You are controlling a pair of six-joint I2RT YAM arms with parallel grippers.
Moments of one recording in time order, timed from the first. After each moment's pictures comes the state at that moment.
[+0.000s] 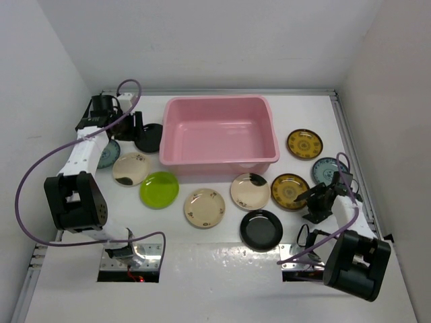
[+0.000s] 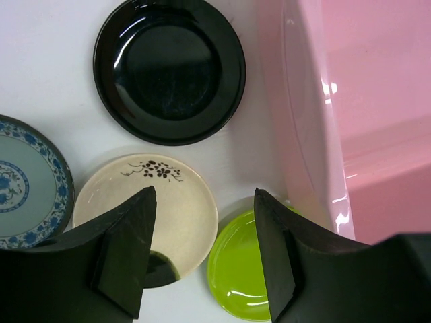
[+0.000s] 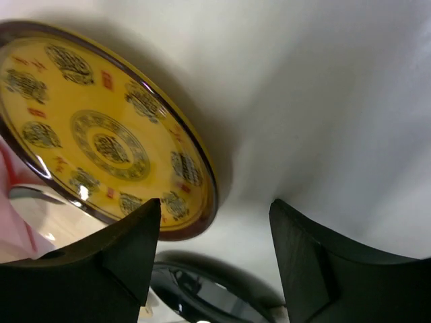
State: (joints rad) left arm 0.14 1.53 1.27 -0.58 0.35 0.13; right arm -0.38 1.04 0.34 -0.58 -0.23 0.71
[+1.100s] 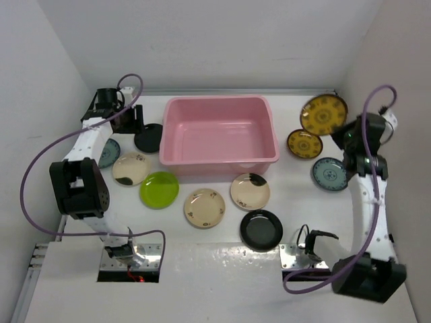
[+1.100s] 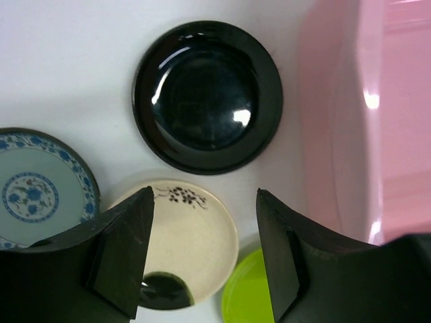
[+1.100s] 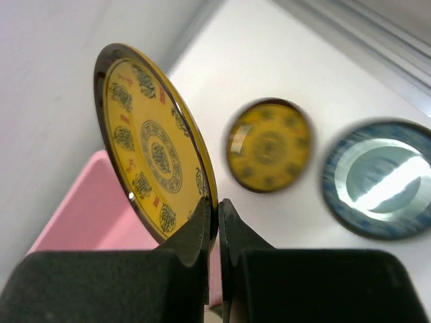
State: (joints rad) left arm 0.12 1.65 1.37 -0.54 0.23 0.08; right arm -0.29 0.97 0.95 -0.44 0.08 0.71
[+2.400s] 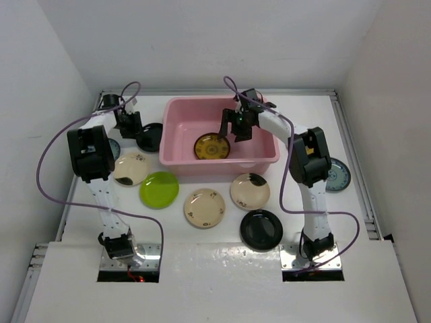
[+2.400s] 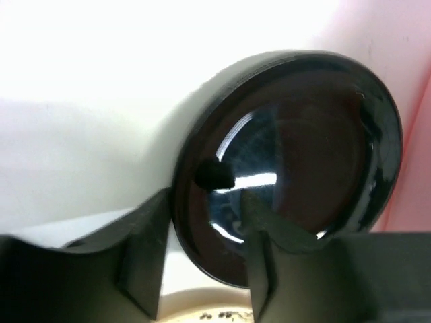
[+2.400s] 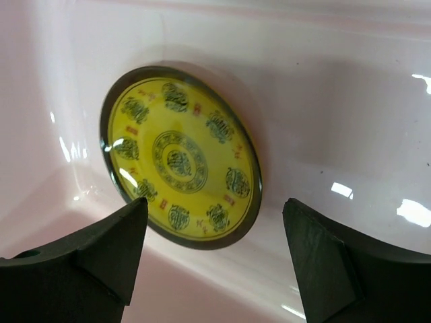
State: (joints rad) left arm 0.21 2.19 1.66 -0.51 0.35 0.05; right arm 0.37 2.23 1.75 -0.53 -0.32 0.44
